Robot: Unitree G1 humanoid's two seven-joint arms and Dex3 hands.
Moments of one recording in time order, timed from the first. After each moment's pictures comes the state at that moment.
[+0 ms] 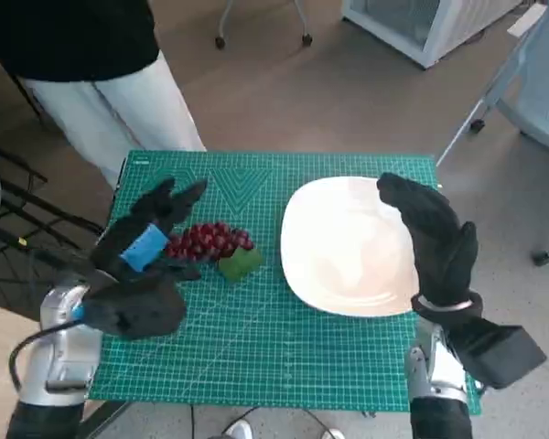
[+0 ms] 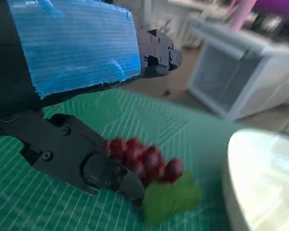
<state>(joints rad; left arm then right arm) -0.30 0.47 -0.02 -0.05 0.60 0.10 -0.40 -0.49 -0.08 -0.15 0.56 0.34 -0.80 0.50</state>
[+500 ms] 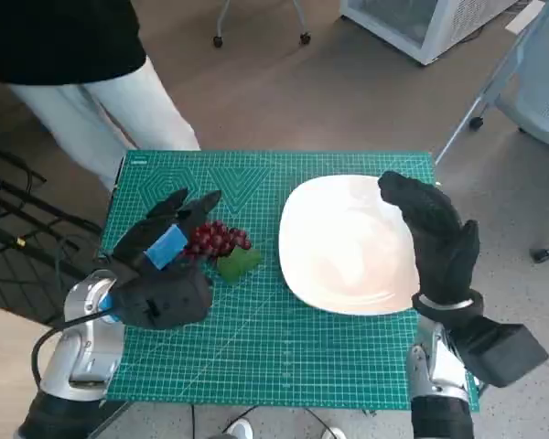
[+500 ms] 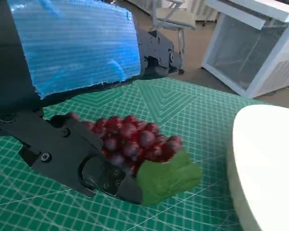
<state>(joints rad) -0.36 0.47 -0.12 -0.05 0.63 0.22 -0.42 -0.49 -0.08 -0.15 0.56 0.34 -0.80 0.50</state>
